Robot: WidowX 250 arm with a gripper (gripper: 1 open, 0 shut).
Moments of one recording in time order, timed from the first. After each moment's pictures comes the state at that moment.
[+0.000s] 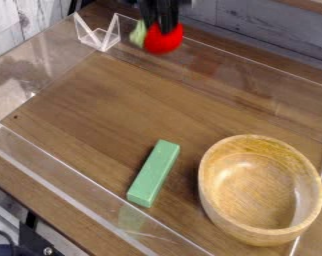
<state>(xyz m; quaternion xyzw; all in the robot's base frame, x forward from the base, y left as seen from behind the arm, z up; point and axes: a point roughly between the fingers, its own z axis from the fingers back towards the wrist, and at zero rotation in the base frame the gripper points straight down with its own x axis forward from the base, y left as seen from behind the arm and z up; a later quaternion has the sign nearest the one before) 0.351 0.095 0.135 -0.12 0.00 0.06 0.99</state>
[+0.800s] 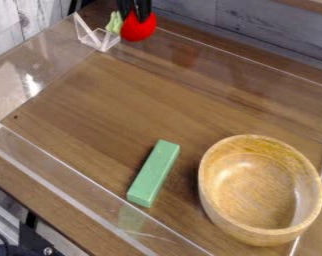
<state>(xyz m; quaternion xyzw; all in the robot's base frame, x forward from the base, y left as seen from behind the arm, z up) 0.360 0.128 0.124 -0.11 0.00 0.19 0.98</state>
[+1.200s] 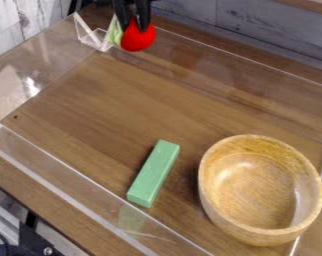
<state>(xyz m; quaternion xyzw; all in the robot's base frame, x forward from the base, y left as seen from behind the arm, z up) 0.353 0.118 0.120 -0.11 0.01 0.22 0.97</state>
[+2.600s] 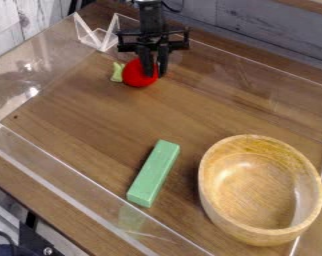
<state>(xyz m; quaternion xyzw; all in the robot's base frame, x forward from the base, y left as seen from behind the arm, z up) 0.352 0.070 0.059 -0.07 0.05 0.23 0.97</state>
